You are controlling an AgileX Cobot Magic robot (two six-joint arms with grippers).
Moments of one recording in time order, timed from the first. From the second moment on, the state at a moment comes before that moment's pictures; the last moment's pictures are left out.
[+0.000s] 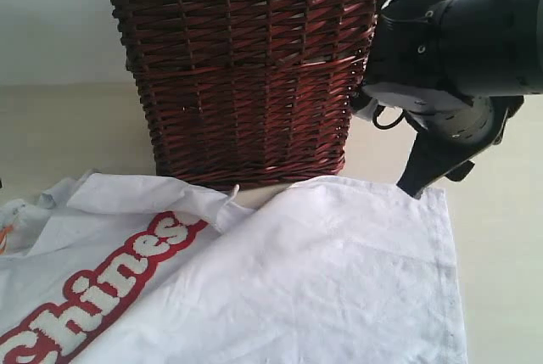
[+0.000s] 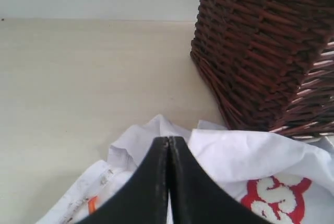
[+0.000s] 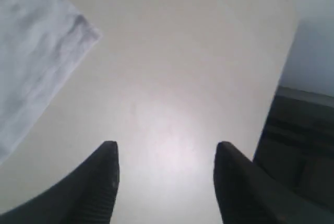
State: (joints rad) left arm -0.14 1.03 -0.34 0.18 -0.16 -0.28; right arm 0.66 1.74 -1.13 -0.85 1.22 0.45
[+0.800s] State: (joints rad) left arm -0.40 1.14 -0.36 0.25 -0.09 -0.29; right arm 0.74 1.88 -0.85 -0.13 0.99 0.10
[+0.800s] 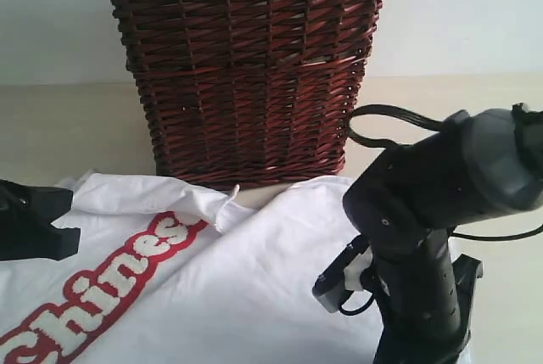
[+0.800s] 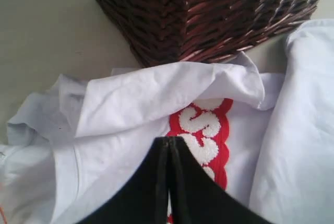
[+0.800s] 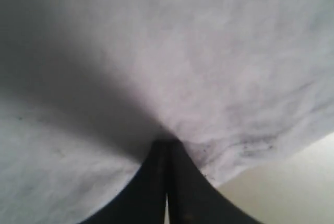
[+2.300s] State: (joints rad) left arm -0.41 1.41 -0.60 0.01 -0.37 -0.24; right arm 0.39 1.48 -1.11 -0.04 0.96 0.01
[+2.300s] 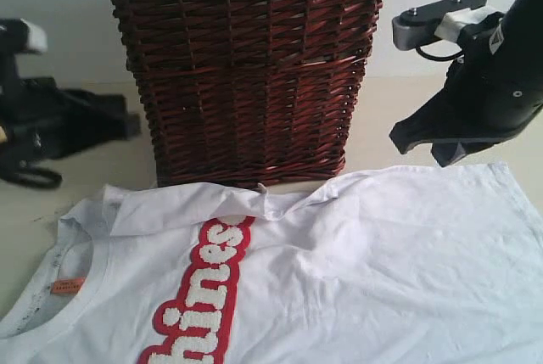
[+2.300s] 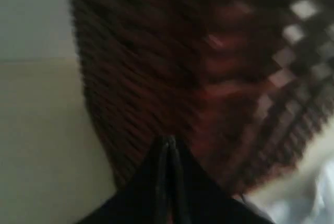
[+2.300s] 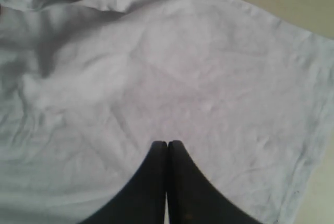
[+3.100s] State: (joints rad) left arm -0.40 2.00 -1.41 0.49 -0.17 -0.81; right arm 0.39 1.39 -1.11 0.00 0.97 0.01
